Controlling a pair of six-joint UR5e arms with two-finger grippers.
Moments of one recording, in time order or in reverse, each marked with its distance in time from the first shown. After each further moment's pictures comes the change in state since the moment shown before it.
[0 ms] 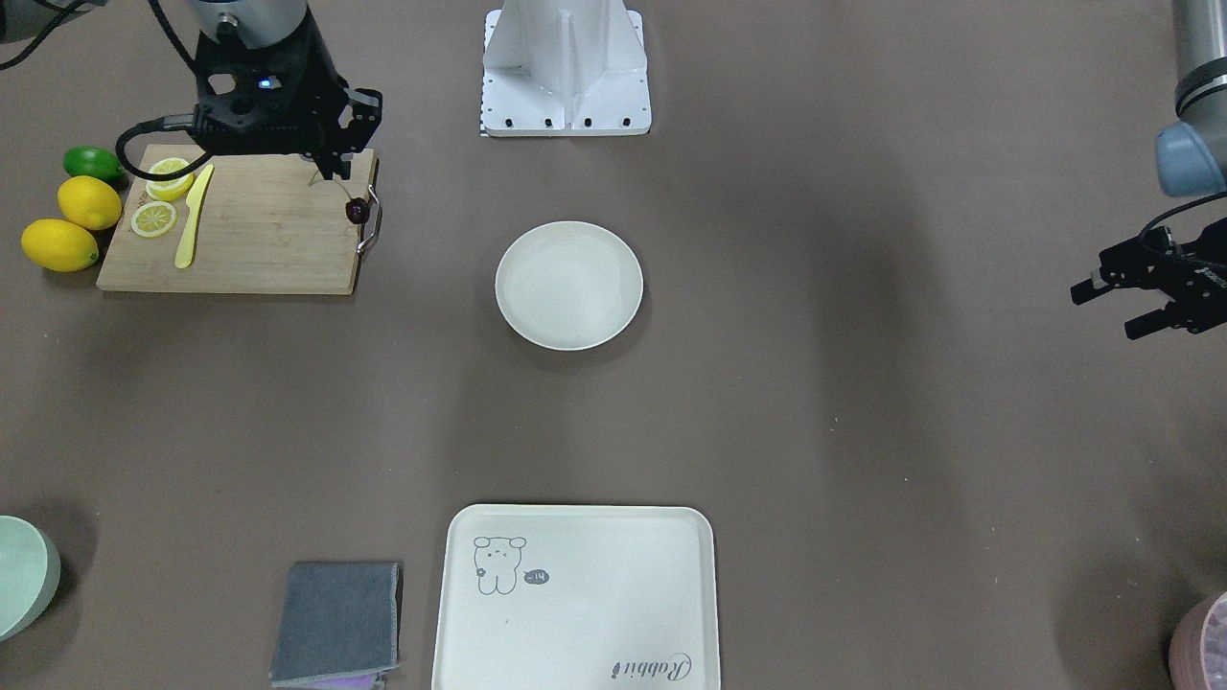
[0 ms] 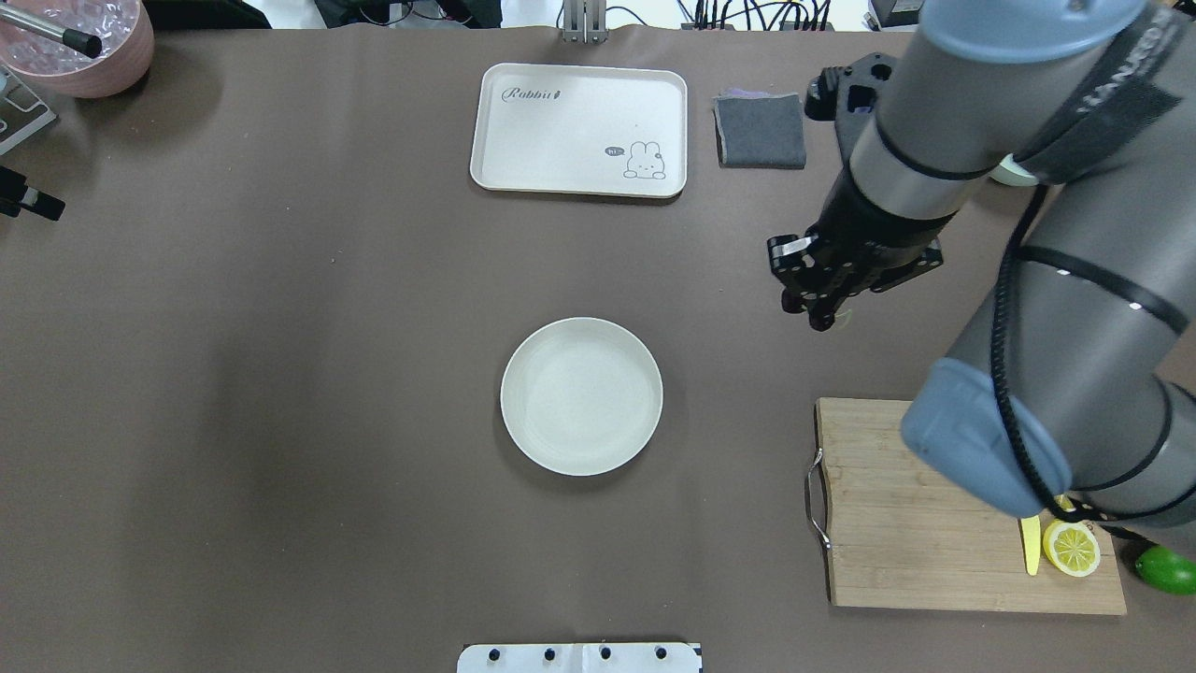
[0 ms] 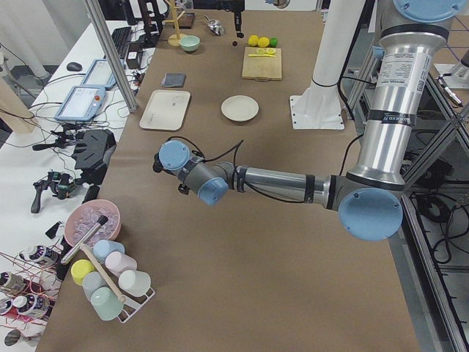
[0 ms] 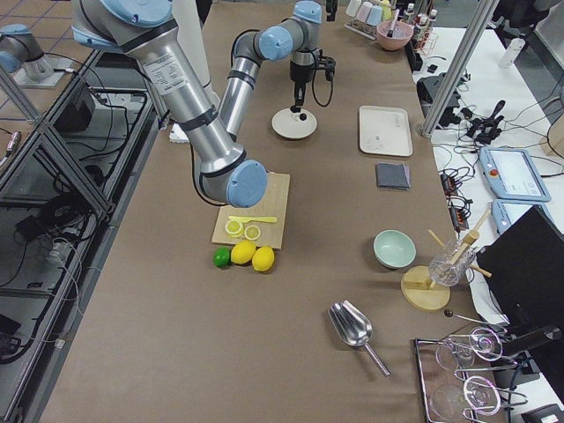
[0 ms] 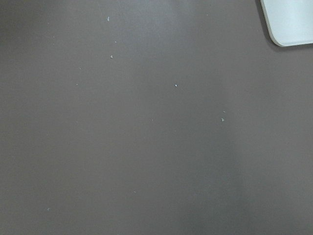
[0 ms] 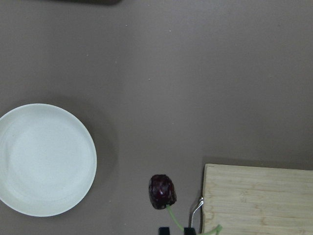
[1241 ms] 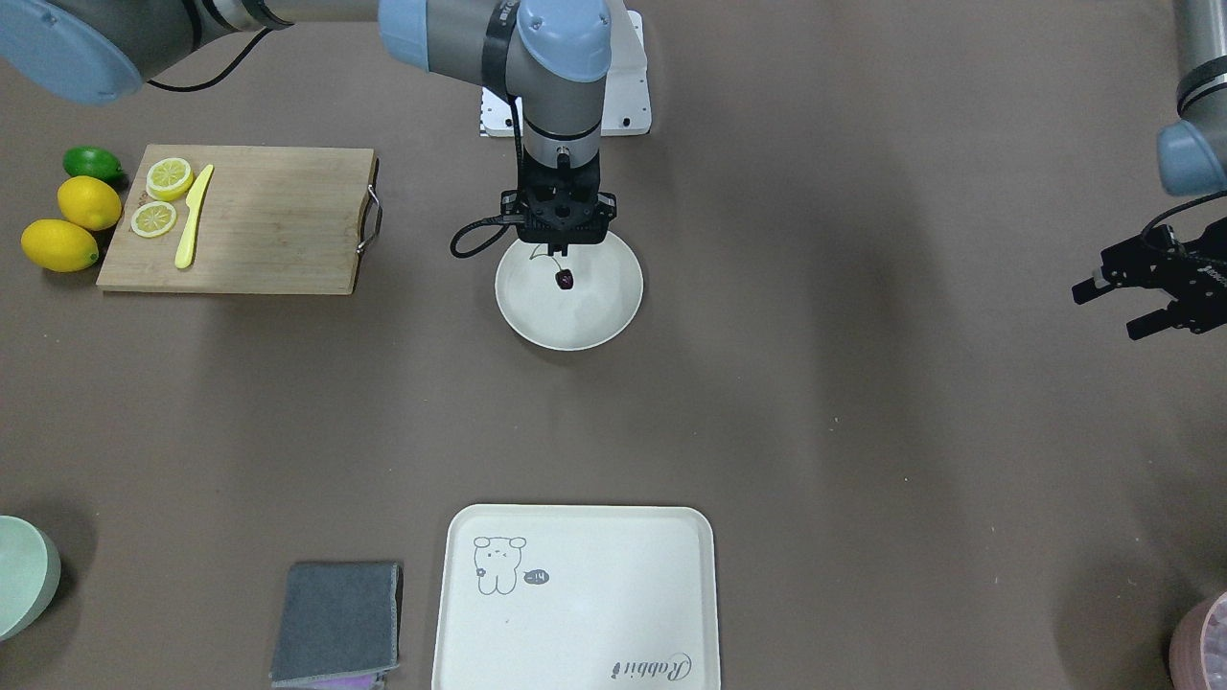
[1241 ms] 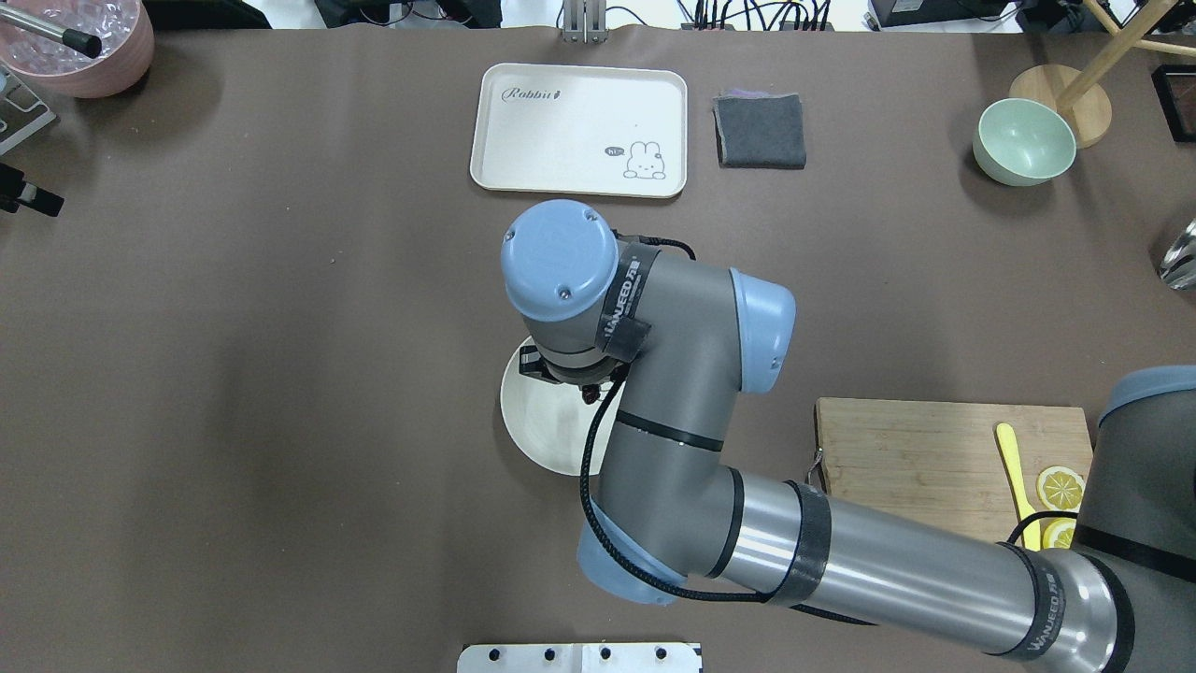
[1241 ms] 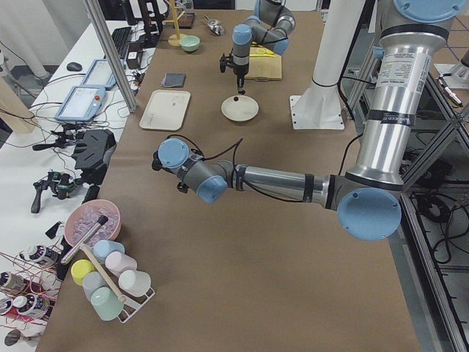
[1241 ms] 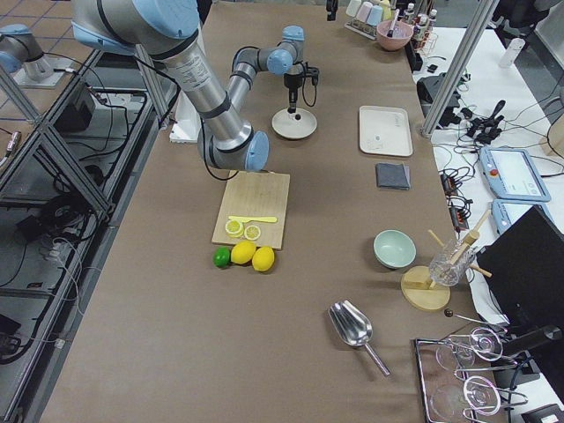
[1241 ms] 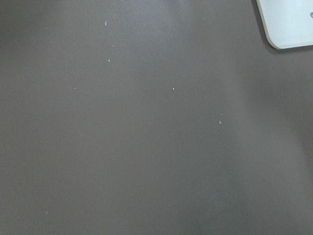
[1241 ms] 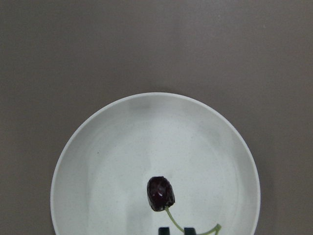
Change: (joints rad) left arm -0.005 -0.001 -0.008 -0.001 0.001 0.000; right arm -0.322 0.212 -0.521 0.414 -0.278 0.319
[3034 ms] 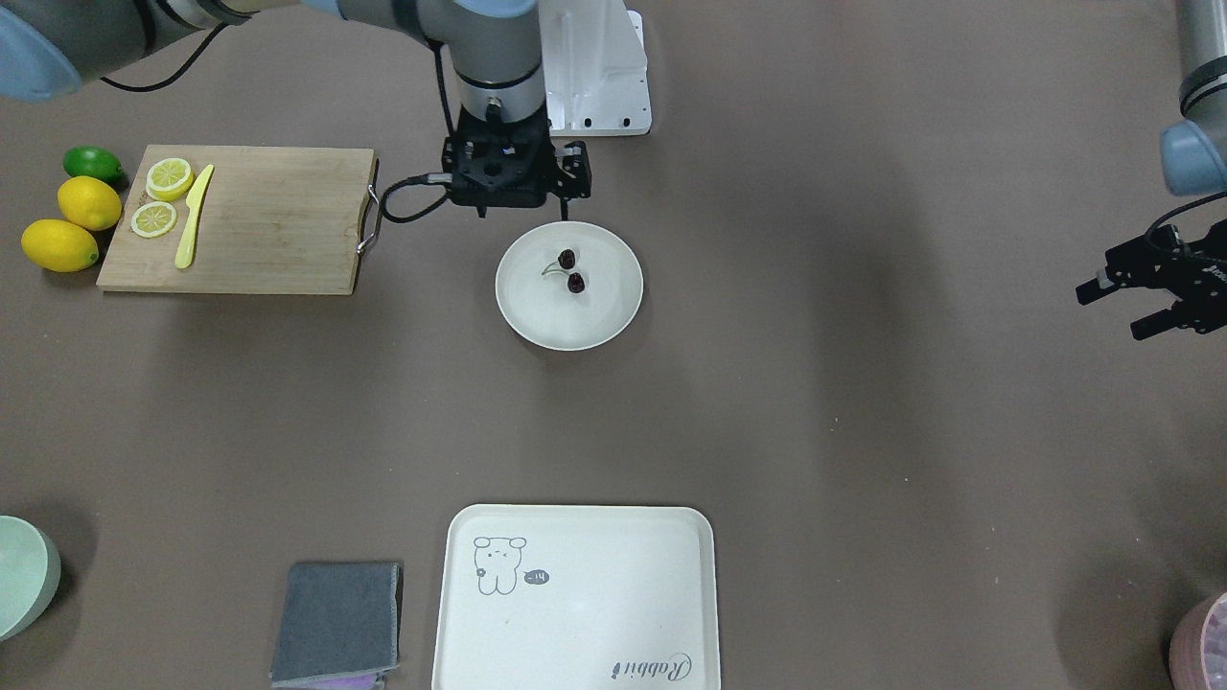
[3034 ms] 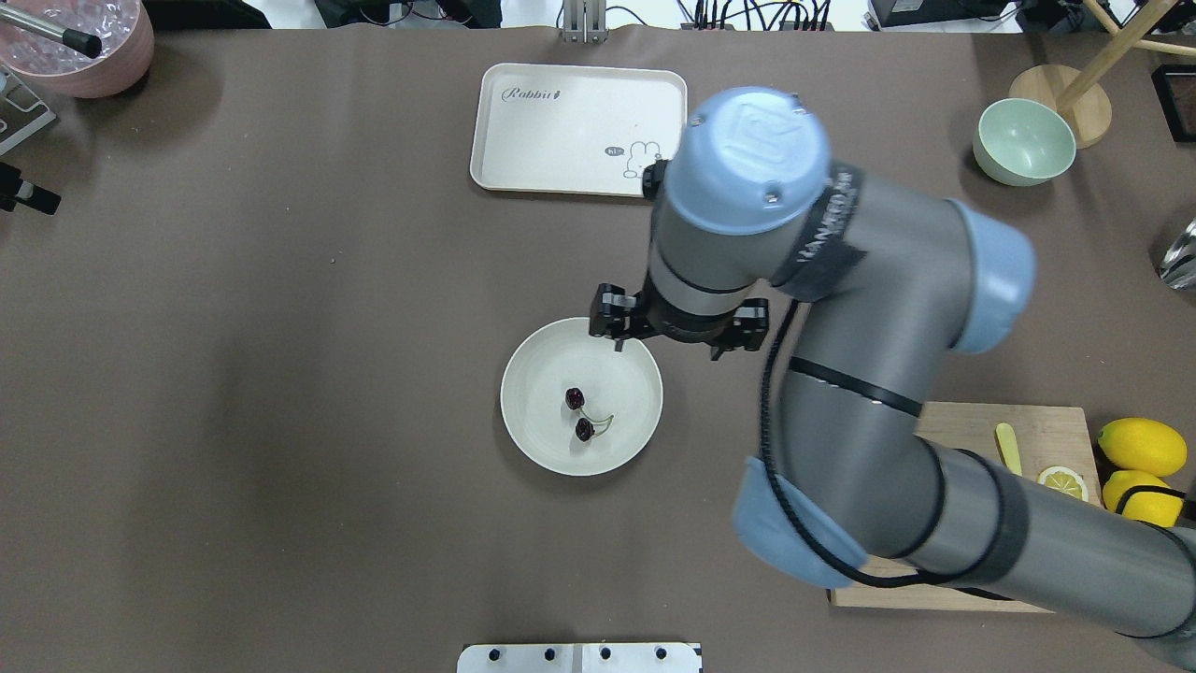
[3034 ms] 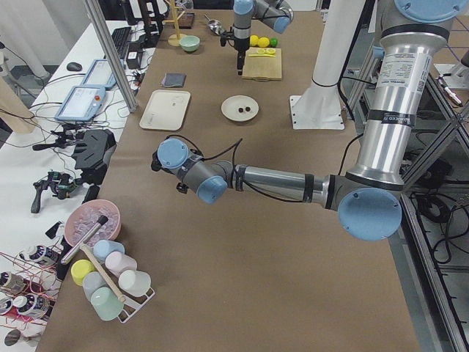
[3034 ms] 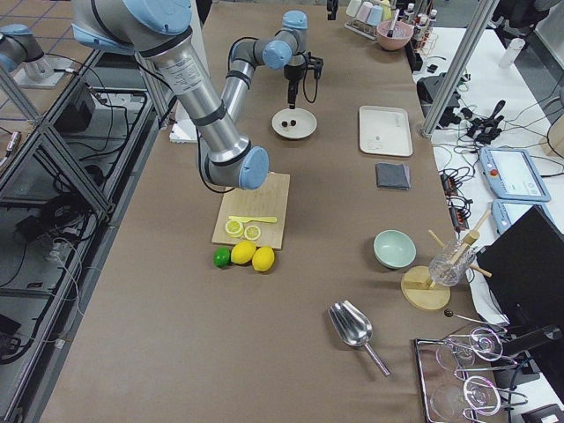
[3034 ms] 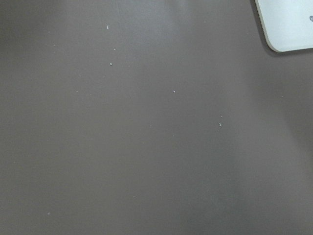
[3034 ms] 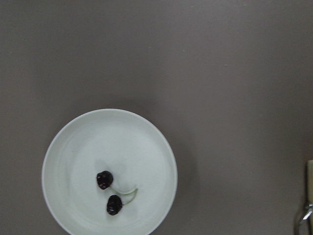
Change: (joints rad) left arm -0.003 -0.003 0.004 0.010 -0.001 -0.001; right arm 0.169 -0.207 0.409 -0.136 0.167 -0.019
